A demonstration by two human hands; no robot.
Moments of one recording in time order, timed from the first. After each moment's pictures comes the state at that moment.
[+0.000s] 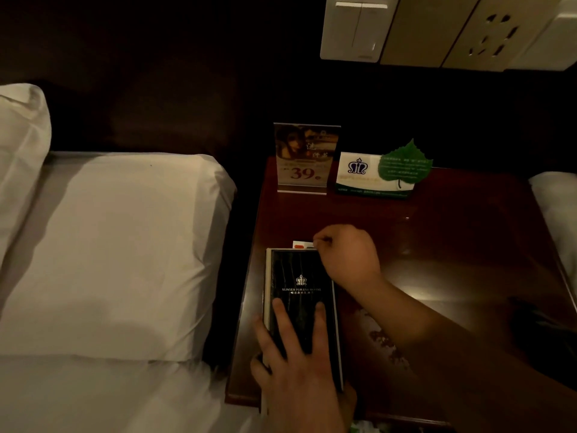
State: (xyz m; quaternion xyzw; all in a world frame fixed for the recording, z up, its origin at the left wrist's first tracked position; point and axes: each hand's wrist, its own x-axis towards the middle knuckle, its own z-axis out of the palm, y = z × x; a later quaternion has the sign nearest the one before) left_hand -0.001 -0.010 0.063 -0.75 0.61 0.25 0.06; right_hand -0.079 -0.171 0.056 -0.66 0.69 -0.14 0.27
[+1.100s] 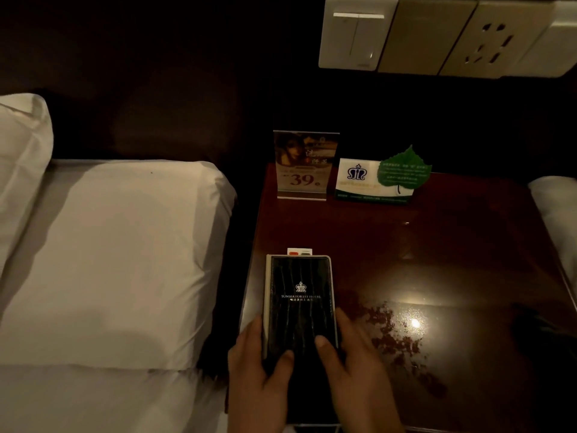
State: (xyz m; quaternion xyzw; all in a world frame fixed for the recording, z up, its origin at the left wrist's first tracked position) left_hand 0.064 -0.006 0.040 -0.75 0.42 0.41 -0.31; right_hand -0.076 -0.021 0.046 -0.52 0.70 -0.24 0.43
